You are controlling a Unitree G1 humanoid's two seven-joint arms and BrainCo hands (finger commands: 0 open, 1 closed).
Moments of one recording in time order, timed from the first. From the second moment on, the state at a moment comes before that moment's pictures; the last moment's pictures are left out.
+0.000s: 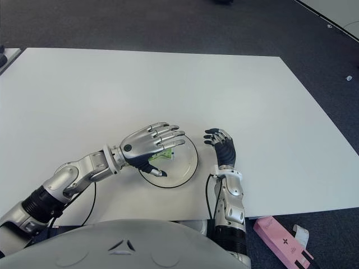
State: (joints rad) left arm -0.10 0.51 -0.57 -0.15 1.12 -0.44 0.09; right arm 0.22 0.01 -0.18 0.00 0.23 -0.01 0.08
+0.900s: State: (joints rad) left arm 0.01 0.40 -0.42 -0.15 0.95 -0.35 0.21; right arm 0.22 0.01 -0.18 0.00 0.24 -0.02 0.09
